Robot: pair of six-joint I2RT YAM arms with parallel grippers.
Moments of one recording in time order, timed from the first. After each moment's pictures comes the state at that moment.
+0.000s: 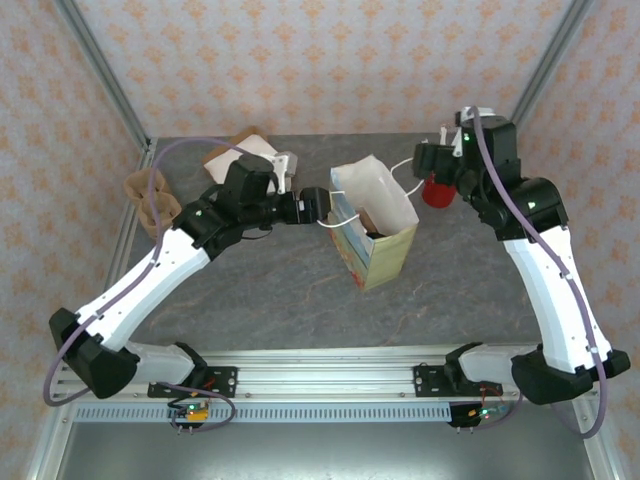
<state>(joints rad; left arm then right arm) -0.60 1.29 1.36 -0.60 0.16 -0.63 0.35 1.26 1.76 -1.05 0.31 0.28</state>
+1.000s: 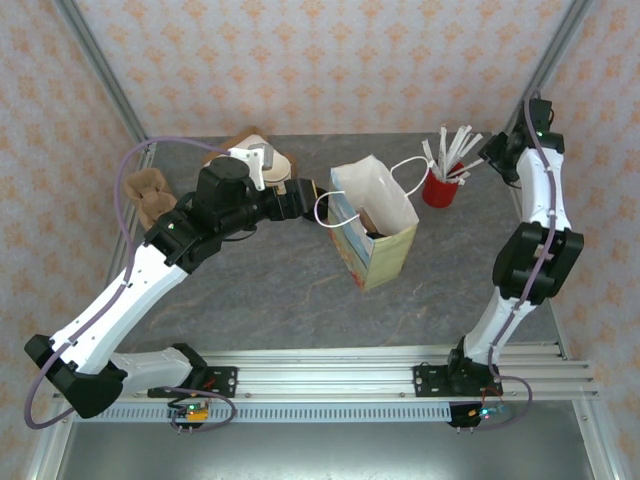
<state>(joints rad) -0.60 1.18 1.36 -0.60 0.04 -0.63 -0.27 1.91 1.87 -0.90 -0.10 0.50</state>
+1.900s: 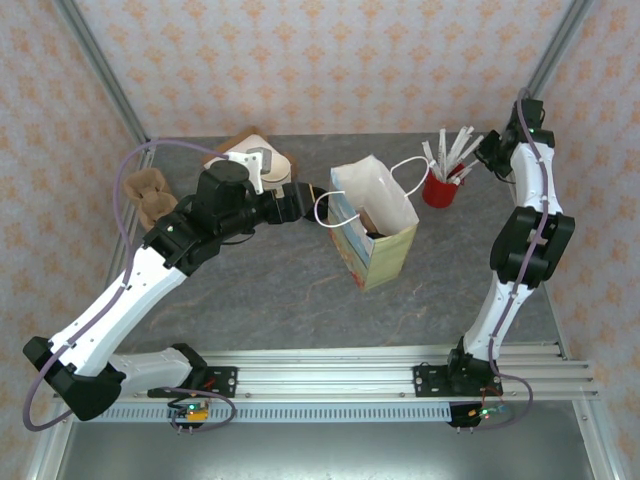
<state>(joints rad) -0.60 1.17 1.34 -0.62 0.03 -0.63 -0.27 2.05 1.97 -0.87 -0.19 0.50</state>
